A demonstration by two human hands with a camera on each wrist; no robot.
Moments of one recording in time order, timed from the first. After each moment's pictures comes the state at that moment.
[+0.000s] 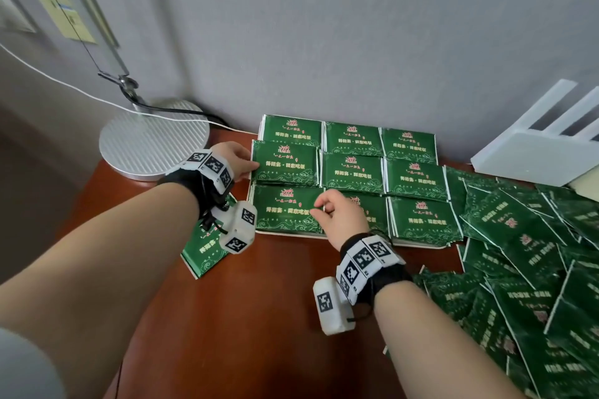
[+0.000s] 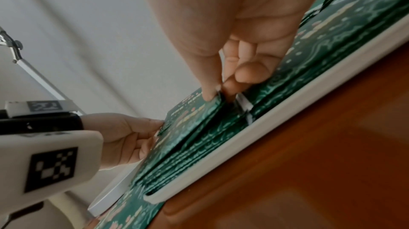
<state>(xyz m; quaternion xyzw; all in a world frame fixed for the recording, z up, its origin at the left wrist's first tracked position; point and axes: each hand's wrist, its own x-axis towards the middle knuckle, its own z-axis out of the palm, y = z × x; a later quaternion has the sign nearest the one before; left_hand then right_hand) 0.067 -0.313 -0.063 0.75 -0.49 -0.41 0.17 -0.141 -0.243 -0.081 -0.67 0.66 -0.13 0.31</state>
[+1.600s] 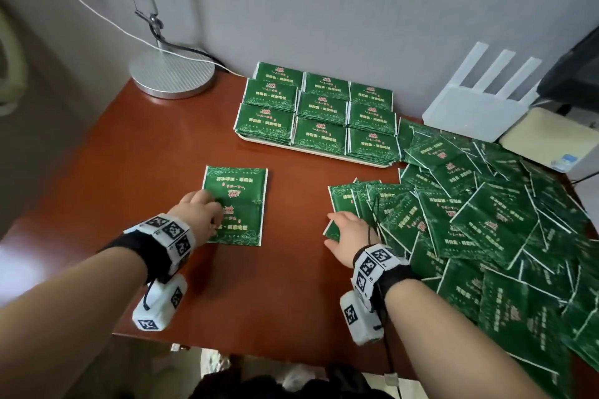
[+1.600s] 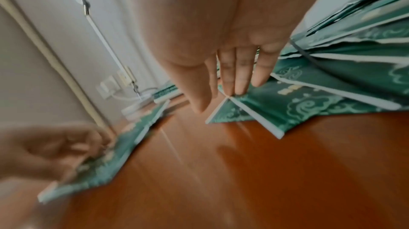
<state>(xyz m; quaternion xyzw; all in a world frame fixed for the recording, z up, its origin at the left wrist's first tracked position) 0.035 -0.018 -0.089 0.69 -0.68 -0.23 -0.10 -0.251 -0.043 -0.084 -0.74 0.62 0.10 0.23</state>
